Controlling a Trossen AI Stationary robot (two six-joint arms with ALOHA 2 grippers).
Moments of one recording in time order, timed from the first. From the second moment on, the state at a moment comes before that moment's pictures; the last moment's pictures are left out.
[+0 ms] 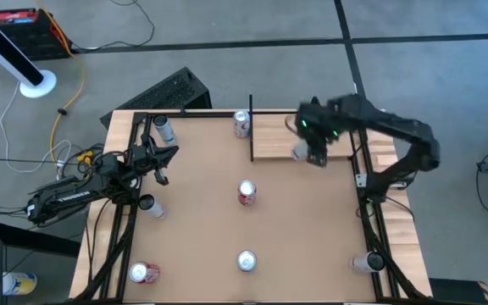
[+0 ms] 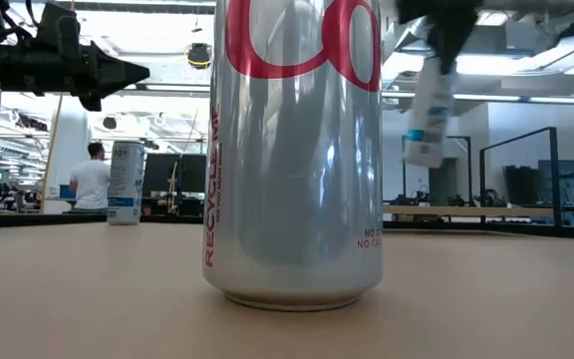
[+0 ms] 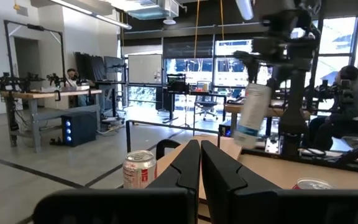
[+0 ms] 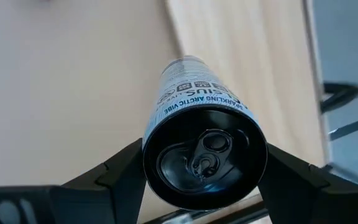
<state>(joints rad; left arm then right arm) 0.35 0.08 0.01 0.38 -0.11 0.01 -0.30 1.49 1.67 -1.56 0.19 -0.04</state>
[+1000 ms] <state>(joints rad) 0.35 0.08 0.01 0.39 -0.11 -0.17 -0.67 2.08 2.22 -1.48 0.08 -0.58</state>
